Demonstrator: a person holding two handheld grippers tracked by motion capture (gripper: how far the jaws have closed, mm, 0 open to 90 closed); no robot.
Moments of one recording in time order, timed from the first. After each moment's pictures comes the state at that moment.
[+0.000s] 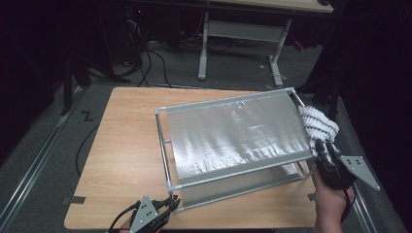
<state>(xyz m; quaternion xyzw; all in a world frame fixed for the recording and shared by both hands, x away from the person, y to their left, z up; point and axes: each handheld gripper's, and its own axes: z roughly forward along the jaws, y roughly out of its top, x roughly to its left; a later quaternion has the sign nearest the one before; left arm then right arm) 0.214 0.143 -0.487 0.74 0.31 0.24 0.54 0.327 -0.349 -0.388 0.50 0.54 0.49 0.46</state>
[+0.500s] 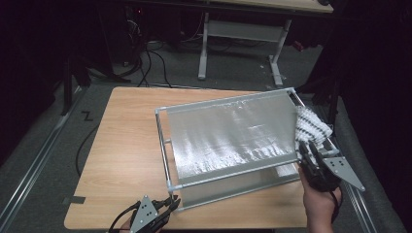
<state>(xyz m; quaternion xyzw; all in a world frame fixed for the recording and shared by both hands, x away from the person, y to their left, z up) 0.214 0.142 -0.487 0.74 0.31 0.24 0.54 0.318 -0.311 -0.386 0.46 0.58 0.50 0.44</state>
